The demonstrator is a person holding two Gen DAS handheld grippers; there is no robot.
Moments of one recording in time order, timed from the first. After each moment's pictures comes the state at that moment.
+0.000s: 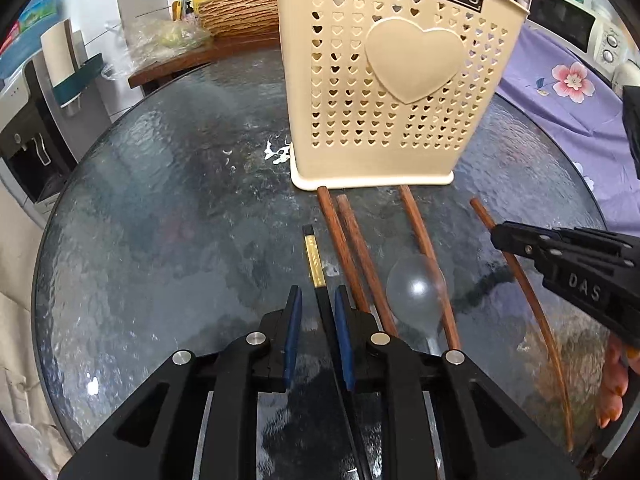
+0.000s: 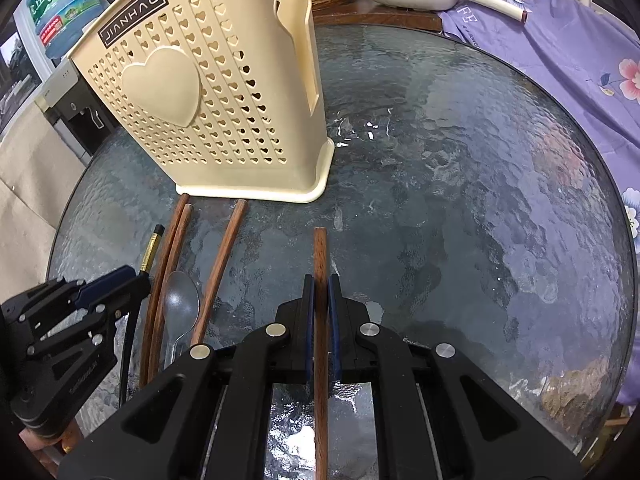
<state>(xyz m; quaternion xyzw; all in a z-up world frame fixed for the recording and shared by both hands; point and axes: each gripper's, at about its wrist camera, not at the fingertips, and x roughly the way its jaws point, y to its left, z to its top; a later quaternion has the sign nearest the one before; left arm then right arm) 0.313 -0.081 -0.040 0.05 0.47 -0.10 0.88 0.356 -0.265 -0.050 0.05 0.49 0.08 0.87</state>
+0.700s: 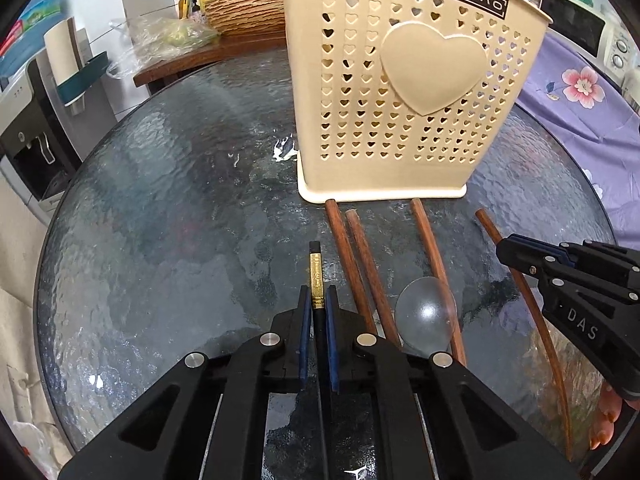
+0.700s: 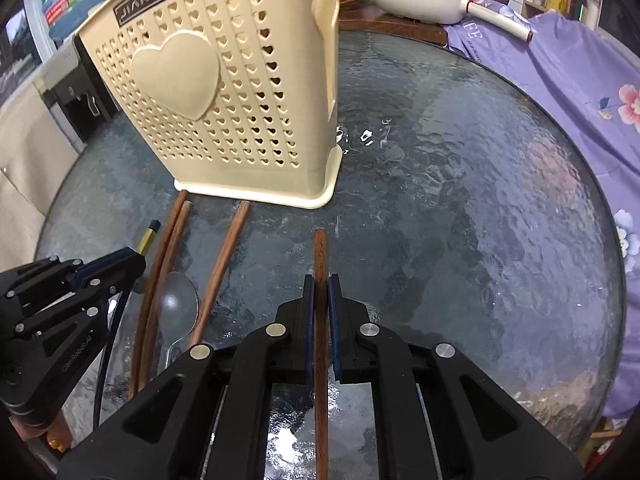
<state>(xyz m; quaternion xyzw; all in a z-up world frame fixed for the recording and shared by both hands) 0.326 -0.077 -0.040 0.04 0.47 -0.08 0.88 0.352 -0.249 -0.048 0.02 0.48 0.07 0.87</state>
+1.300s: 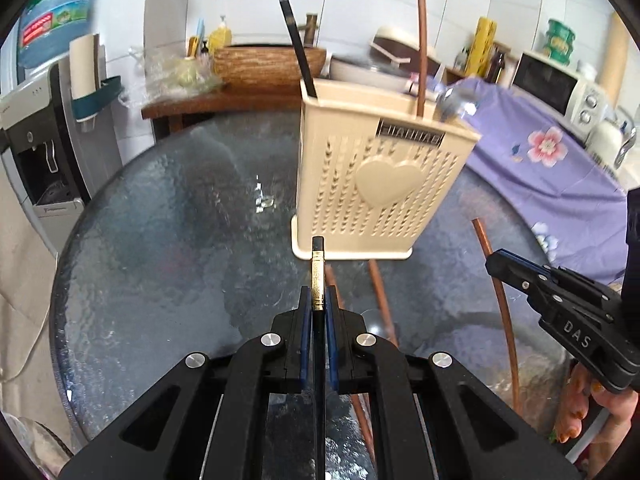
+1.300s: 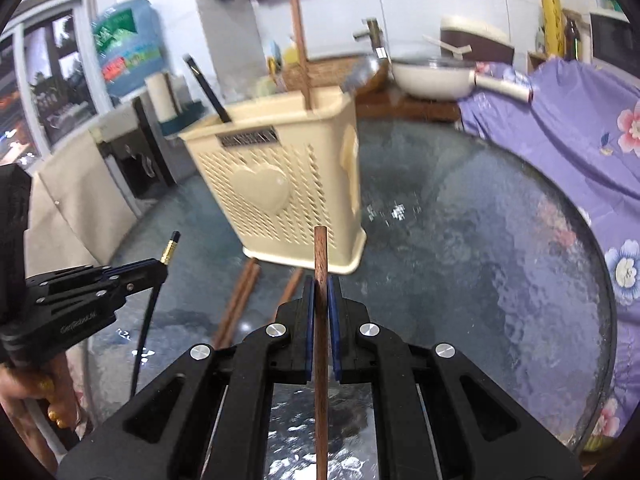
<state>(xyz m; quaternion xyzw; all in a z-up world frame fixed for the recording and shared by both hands) 0.279 -0.054 0.029 -0.02 0.38 -0.12 0.92 0.295 -0.269 0.019 0.05 0.34 0.14 0.93</state>
